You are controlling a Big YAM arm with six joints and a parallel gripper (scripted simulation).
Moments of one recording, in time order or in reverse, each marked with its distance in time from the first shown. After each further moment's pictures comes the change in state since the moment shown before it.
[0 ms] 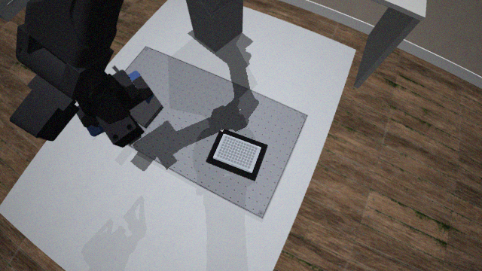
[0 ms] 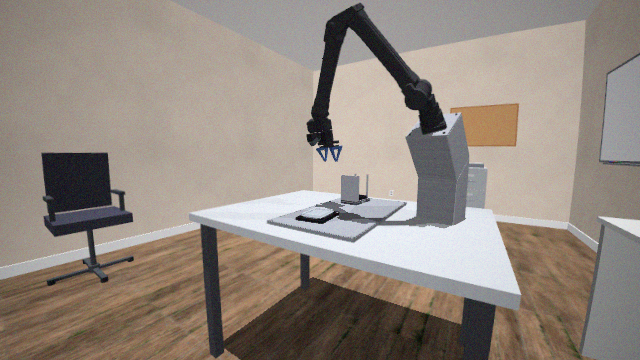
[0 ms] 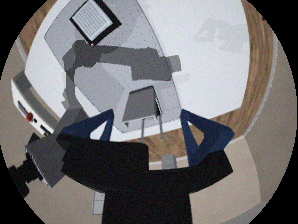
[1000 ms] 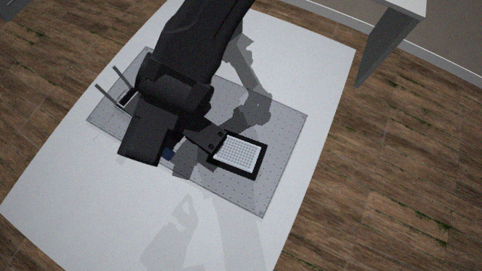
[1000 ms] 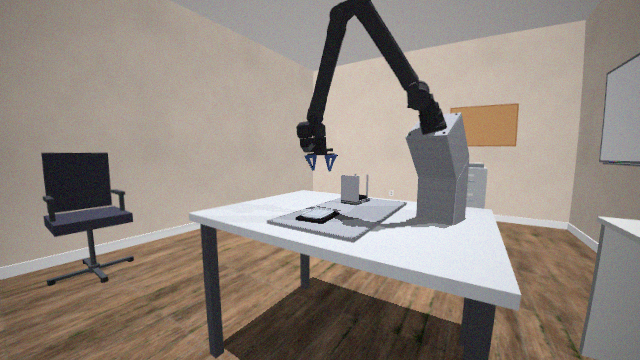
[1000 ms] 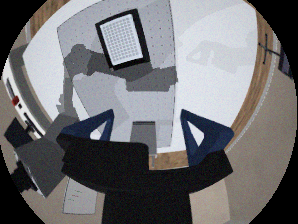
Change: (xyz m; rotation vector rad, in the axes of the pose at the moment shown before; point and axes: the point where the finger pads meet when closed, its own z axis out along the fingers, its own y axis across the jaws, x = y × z) arm -0.108 0.073 0.023 0.039 -0.078 -0.299
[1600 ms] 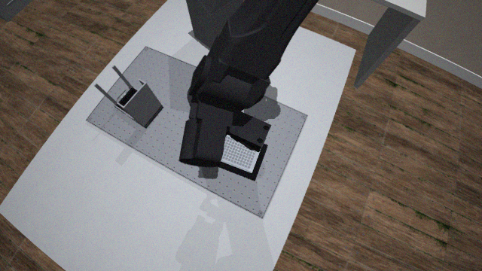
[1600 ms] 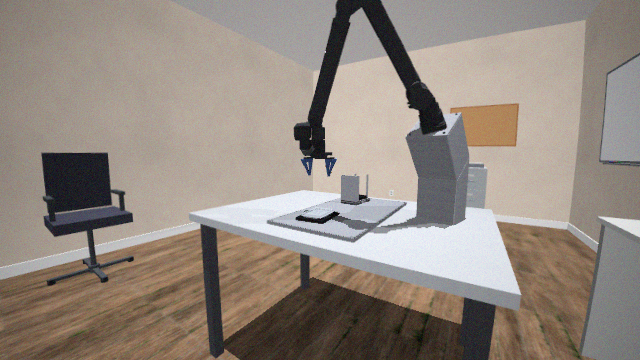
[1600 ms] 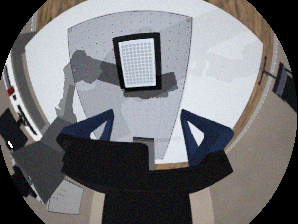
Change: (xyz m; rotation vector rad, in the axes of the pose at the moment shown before) arm -0.064 0.039 0.012 0.012 -0.053 -0.148
